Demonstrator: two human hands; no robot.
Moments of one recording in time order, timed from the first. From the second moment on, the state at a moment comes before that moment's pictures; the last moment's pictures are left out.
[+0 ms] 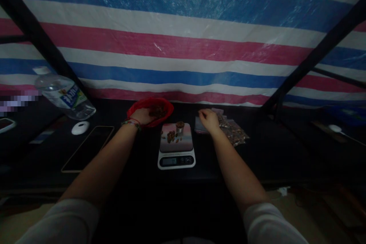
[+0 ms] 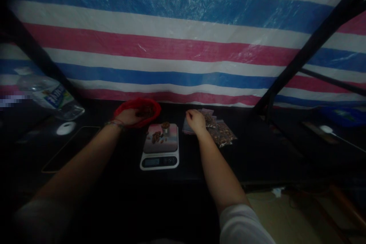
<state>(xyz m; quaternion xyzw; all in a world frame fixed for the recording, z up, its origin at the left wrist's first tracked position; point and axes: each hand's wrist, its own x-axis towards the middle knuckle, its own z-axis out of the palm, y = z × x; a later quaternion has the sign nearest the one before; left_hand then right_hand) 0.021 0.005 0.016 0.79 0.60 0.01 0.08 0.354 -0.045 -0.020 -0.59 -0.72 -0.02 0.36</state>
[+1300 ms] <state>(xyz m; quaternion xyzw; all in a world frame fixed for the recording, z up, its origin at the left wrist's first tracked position) 0.080 -0.072 0.036 0.97 0.10 0.15 0.18 0.348 -0.048 -0.025 -0.61 -0.71 -0.02 0.34</state>
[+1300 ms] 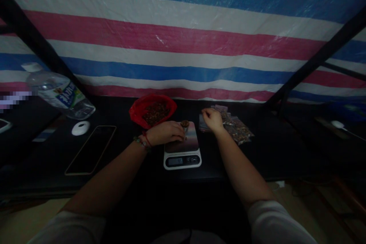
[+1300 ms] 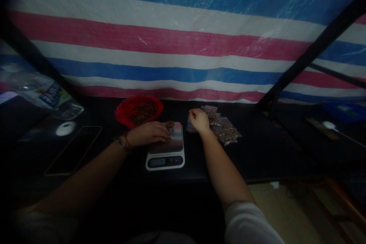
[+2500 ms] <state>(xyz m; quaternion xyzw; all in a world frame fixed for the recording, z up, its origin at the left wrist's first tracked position) 0.032 -0.053 0.055 0.93 0.30 0.04 0.23 0.347 -0.050 -0.021 -0.59 -0.72 -0.01 0.35</state>
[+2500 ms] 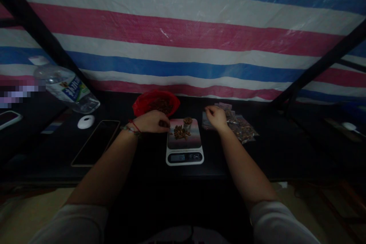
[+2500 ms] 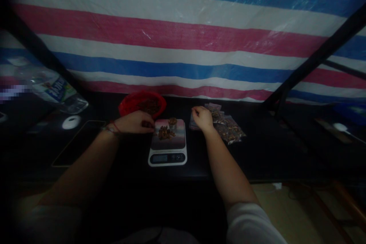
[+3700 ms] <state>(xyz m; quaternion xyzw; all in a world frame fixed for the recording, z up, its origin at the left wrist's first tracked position) 0.050 -0.059 0.043 0.95 0.19 0.08 0.23 0.347 -0.050 -0.021 -0.60 -0.73 0.00 0.33</state>
